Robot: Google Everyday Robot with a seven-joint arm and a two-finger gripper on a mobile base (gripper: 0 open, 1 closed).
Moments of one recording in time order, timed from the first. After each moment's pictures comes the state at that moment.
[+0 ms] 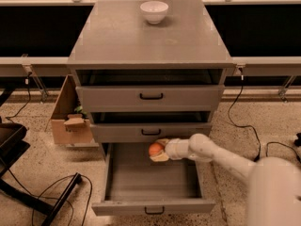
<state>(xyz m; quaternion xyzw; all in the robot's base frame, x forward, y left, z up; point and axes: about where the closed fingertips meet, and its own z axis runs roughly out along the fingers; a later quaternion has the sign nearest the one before) 0.694 -0.036 0.348 -0.54 0.71 0.20 0.41</state>
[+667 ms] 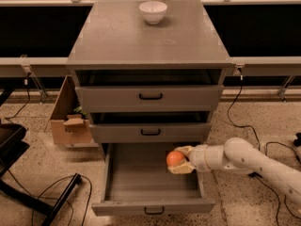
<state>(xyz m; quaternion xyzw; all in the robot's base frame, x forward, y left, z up) 0.571 -0.116 0.483 -0.49 0.75 0.25 0.38</state>
